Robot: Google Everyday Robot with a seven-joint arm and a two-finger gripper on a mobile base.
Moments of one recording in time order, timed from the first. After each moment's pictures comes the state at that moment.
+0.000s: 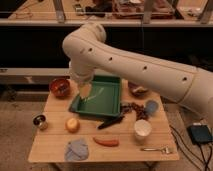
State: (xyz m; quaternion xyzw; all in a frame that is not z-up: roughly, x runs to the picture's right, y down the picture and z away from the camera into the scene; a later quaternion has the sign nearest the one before) arm -0.117 -0.018 0.613 -0.19 -0.18 -0.23 0.94
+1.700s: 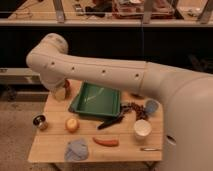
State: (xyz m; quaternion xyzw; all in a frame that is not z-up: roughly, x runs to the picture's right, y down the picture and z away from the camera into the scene) arm -0.251 -0.002 0.649 -0.15 -0.19 -0.34 0.91
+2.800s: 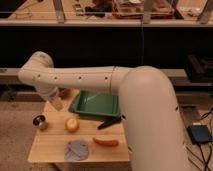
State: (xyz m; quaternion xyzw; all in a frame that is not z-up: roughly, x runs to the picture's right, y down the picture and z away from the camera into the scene) arm -0.267 0.060 0.721 -0.24 -0.14 -0.35 0.89
